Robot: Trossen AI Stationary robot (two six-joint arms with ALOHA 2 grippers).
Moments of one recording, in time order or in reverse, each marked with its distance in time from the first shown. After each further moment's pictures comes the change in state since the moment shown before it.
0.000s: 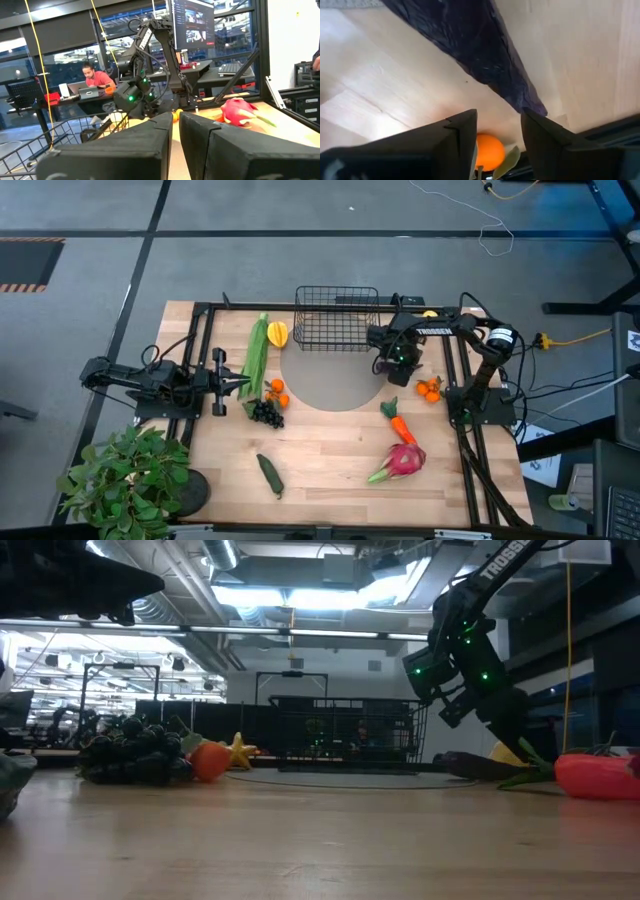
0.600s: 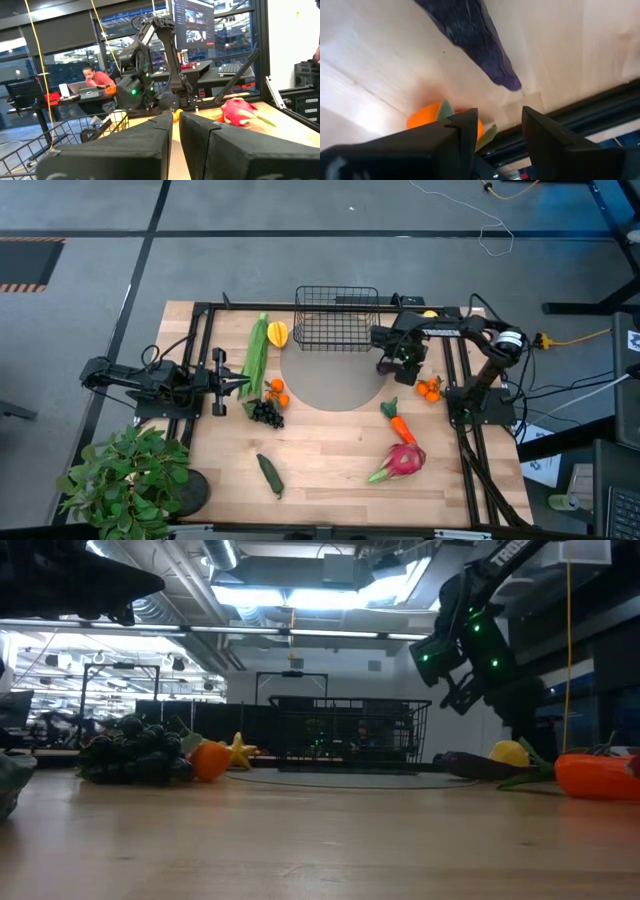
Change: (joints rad) left arm 0.000 0.000 0.000 0.001 0.000 0.001; right arm 0.019 -0.079 0.000 -0.087 0.097 -0.026
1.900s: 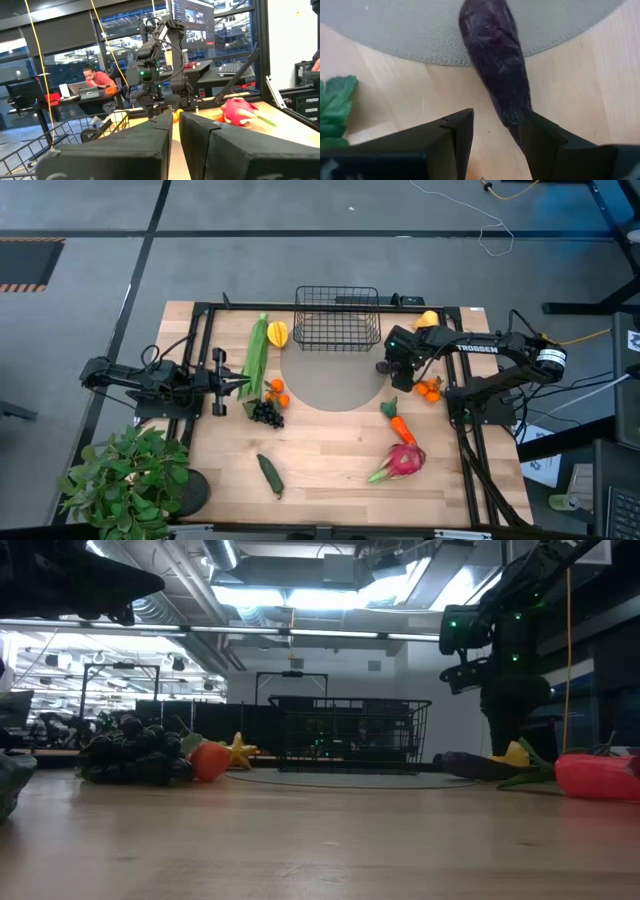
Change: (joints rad) left arm 0.000 0.000 0.000 0.000 0.000 0.003; right arm 0.020 -0.327 -0.307 0.534 -0.176 -0.128
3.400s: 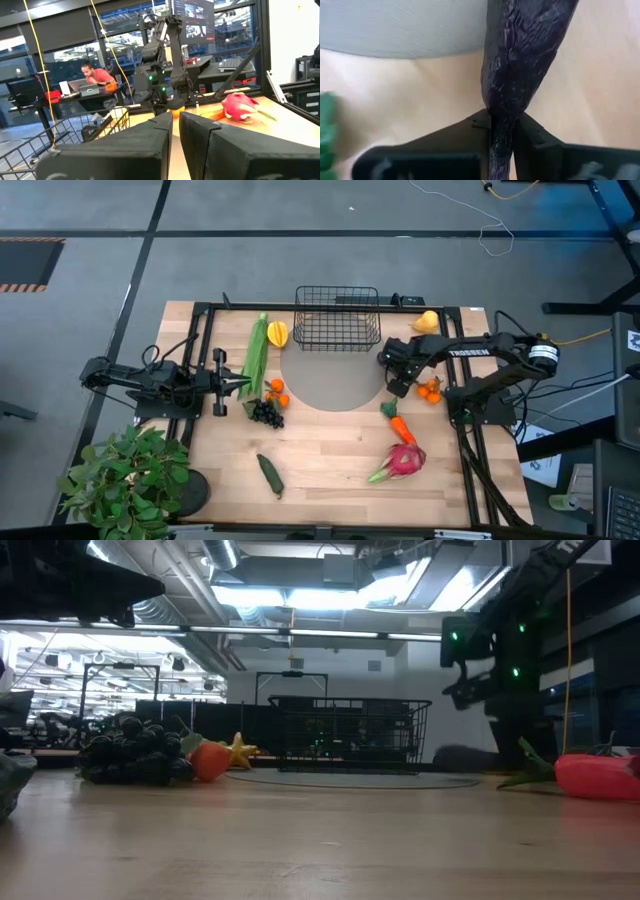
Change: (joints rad) left arm 0.000 0.000 0.000 -0.022 -0.004 0.006; right arm 0.094 0.061 -0.032 0.015 0.071 0.281
